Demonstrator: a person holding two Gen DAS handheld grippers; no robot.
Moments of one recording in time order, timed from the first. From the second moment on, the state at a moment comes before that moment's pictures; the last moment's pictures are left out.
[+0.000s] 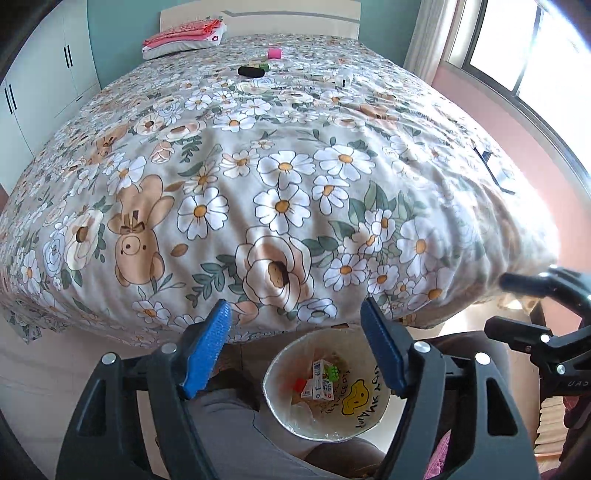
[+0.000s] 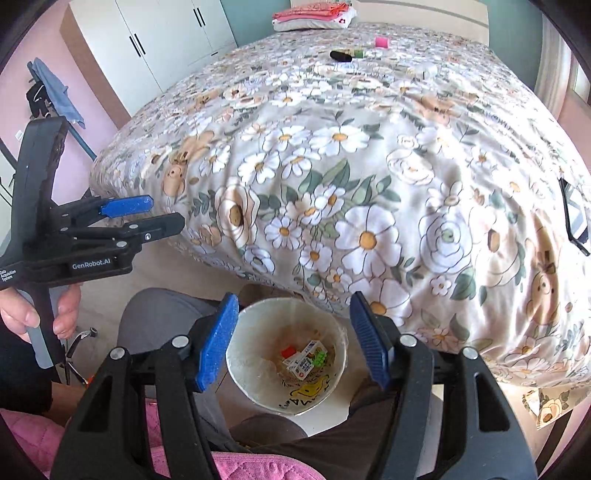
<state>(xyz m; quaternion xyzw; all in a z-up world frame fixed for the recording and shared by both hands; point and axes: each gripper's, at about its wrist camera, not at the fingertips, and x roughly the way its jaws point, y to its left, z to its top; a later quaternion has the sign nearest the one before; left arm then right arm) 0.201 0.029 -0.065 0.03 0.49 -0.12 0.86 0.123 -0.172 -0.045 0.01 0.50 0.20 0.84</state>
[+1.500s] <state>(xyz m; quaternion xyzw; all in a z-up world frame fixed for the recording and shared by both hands) 0.717 -0.016 -0.008 -0.04 0.47 0.02 0.88 0.632 -0.292 -0.014 0.11 0.45 -0.01 0.89</state>
